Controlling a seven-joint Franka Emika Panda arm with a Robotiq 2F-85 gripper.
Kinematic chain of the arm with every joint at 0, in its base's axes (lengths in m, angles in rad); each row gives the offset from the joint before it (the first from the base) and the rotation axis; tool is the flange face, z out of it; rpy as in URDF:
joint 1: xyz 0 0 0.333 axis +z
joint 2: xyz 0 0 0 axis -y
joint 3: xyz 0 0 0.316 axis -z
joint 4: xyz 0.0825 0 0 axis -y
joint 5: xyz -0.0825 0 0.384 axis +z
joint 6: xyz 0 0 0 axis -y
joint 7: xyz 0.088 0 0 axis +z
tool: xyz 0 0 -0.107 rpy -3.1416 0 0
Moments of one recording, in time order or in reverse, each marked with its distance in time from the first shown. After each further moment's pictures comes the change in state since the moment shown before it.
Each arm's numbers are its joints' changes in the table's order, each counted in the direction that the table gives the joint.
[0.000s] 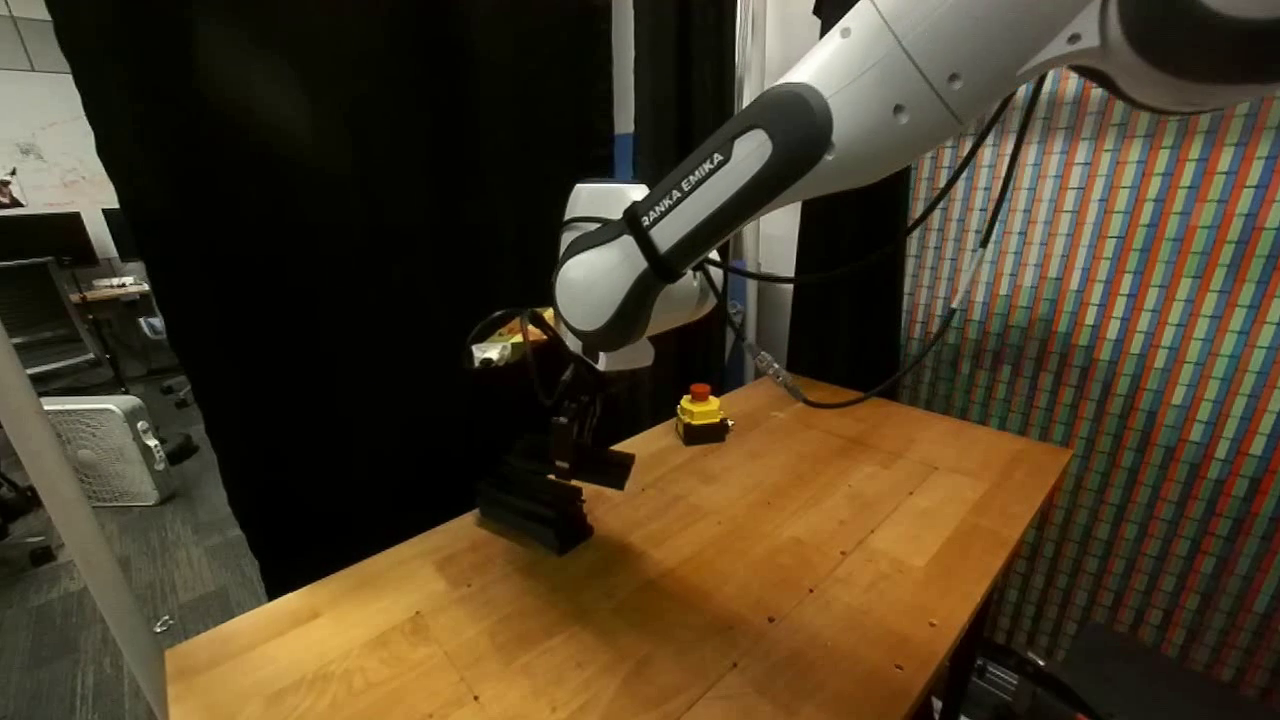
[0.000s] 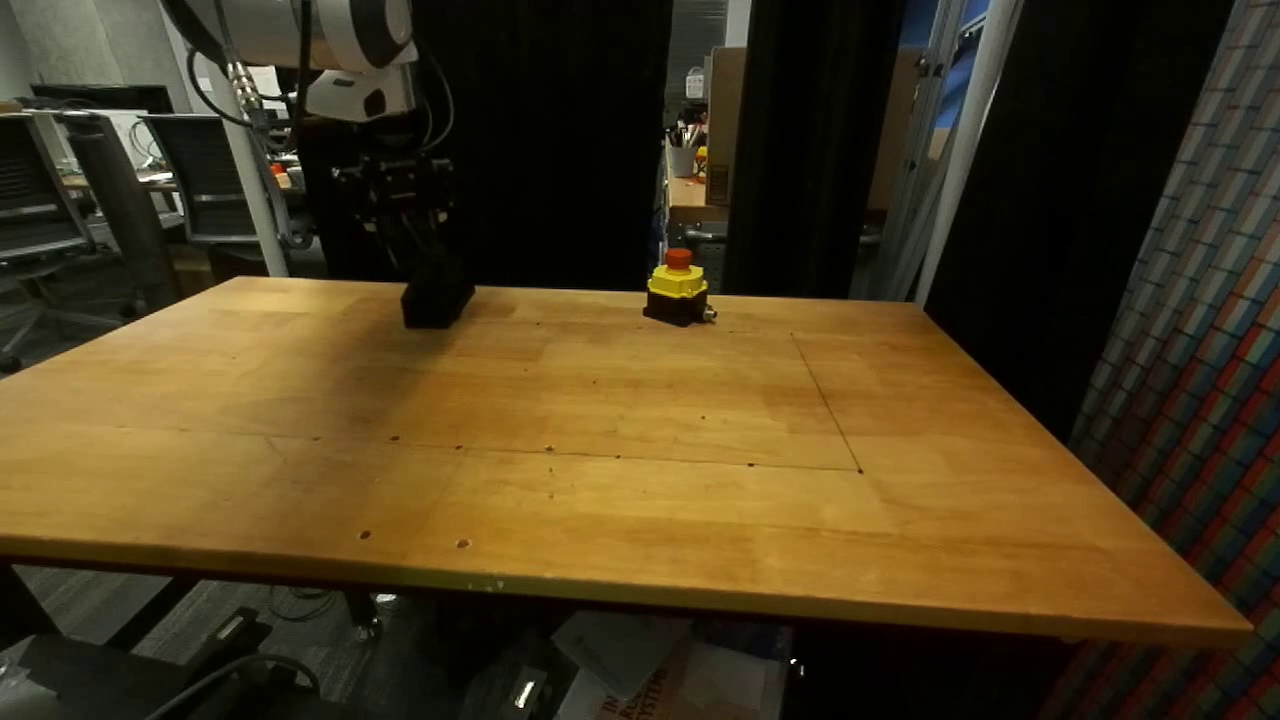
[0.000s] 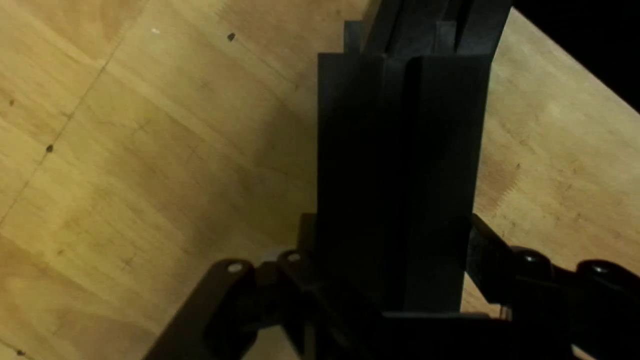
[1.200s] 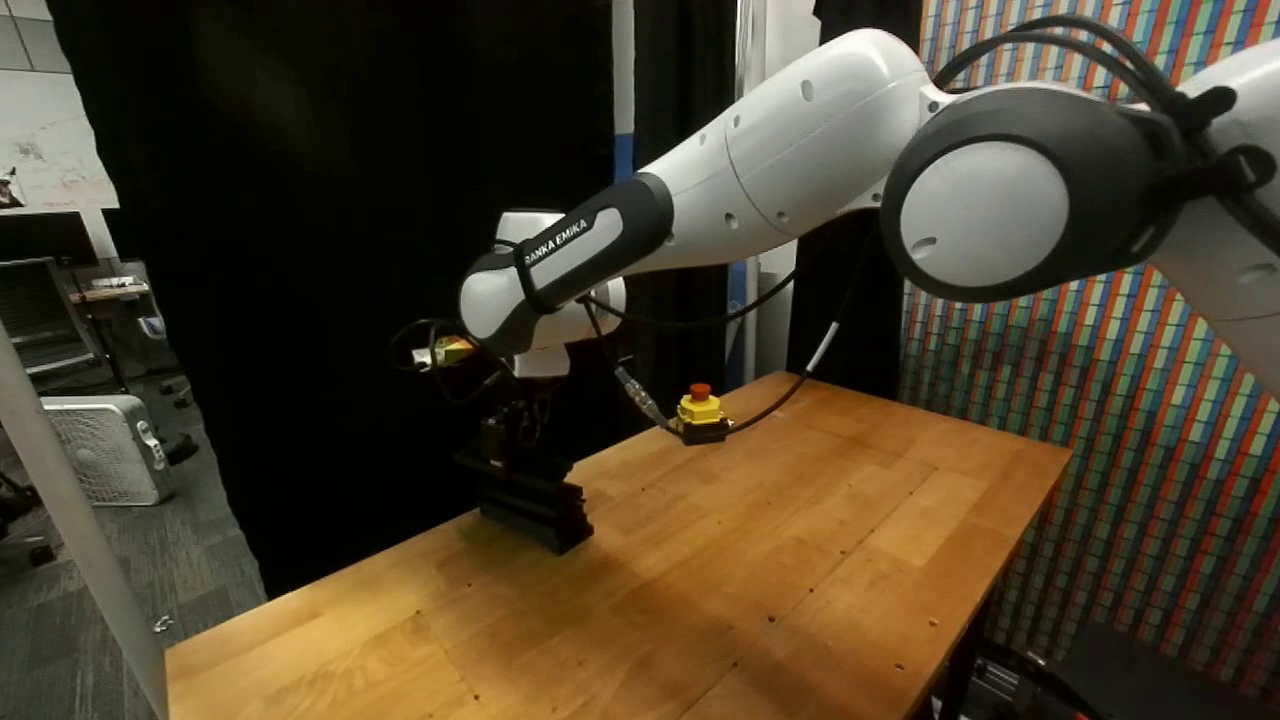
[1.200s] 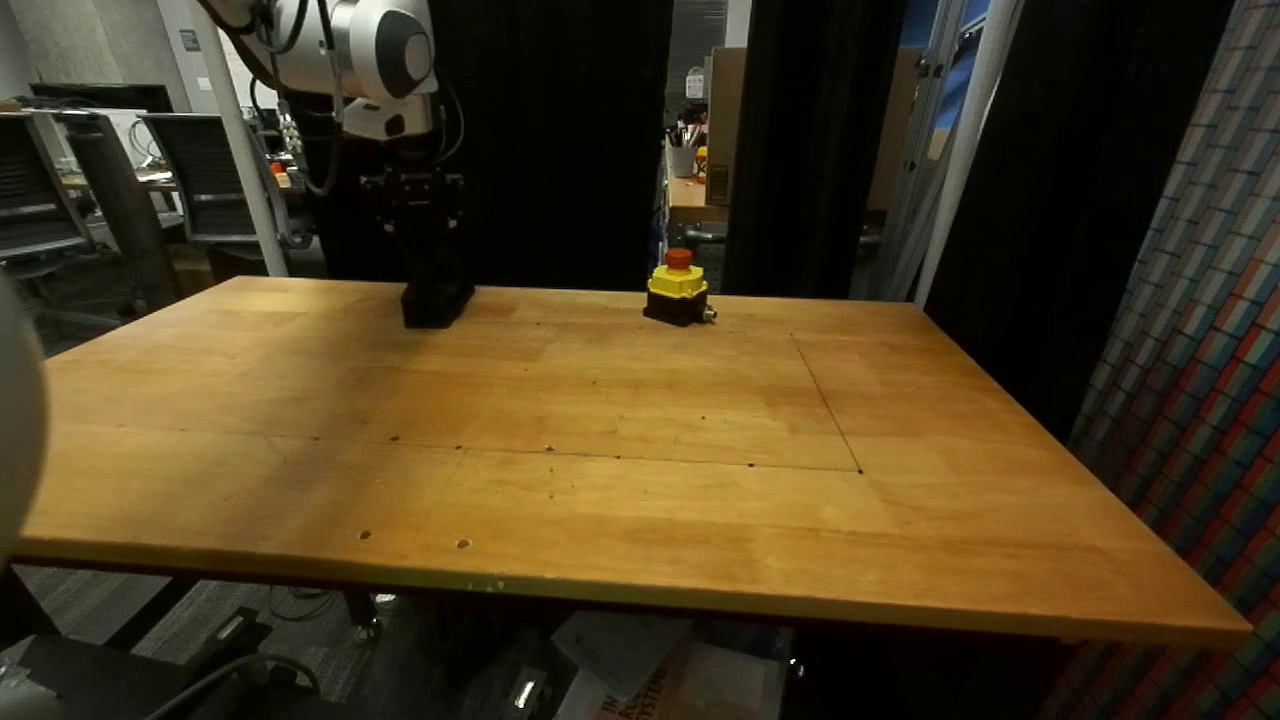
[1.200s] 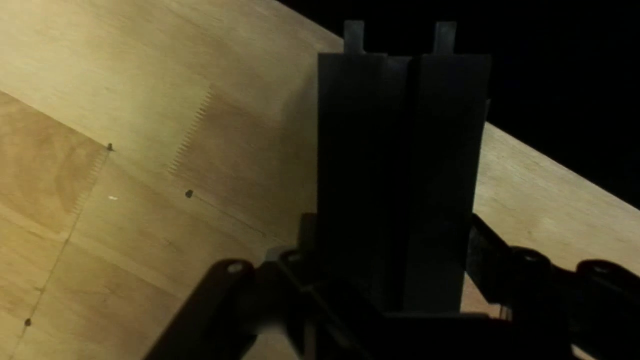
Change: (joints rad) arm 0.247 -0.379 0.296 0.549 0.232 -0.211 -0.019
